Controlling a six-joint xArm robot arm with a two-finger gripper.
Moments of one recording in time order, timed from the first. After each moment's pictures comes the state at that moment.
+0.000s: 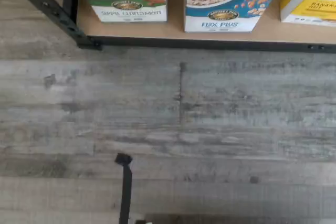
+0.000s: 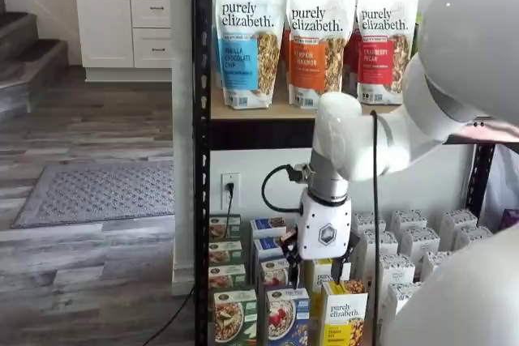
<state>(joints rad) 0.23 -0.44 -0.39 0.01 0.77 0.24</state>
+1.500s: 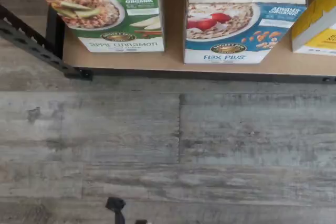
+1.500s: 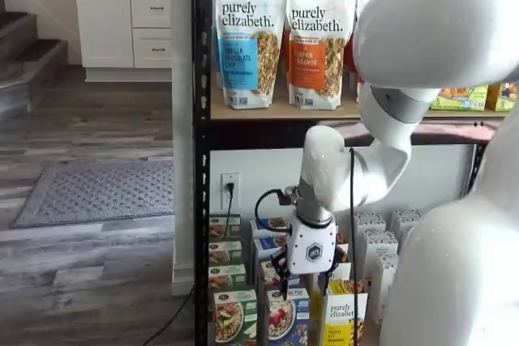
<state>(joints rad) 0.19 -0.06 -0.50 0.00 0.47 0.20</state>
